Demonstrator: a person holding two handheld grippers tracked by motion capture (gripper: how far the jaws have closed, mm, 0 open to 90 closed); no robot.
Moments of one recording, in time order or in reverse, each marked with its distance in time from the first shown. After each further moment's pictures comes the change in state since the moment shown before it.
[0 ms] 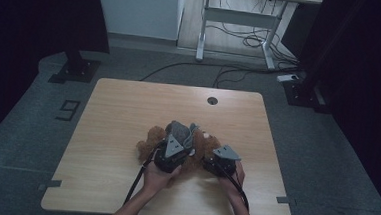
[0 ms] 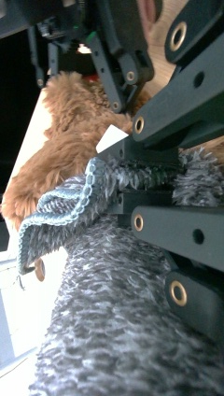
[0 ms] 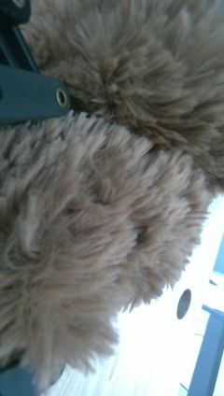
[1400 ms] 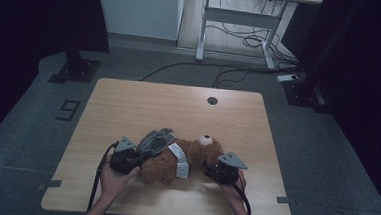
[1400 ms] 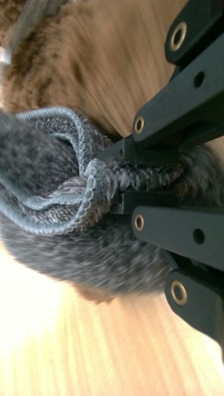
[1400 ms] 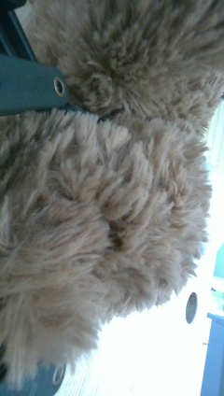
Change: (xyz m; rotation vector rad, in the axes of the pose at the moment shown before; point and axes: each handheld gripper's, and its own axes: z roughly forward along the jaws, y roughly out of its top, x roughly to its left) left arm 0.076 -0.058 -0.083 0.106 0.018 -0.251; right arm 0.001 -0.017 -0.018 -0.046 0.041 0.090
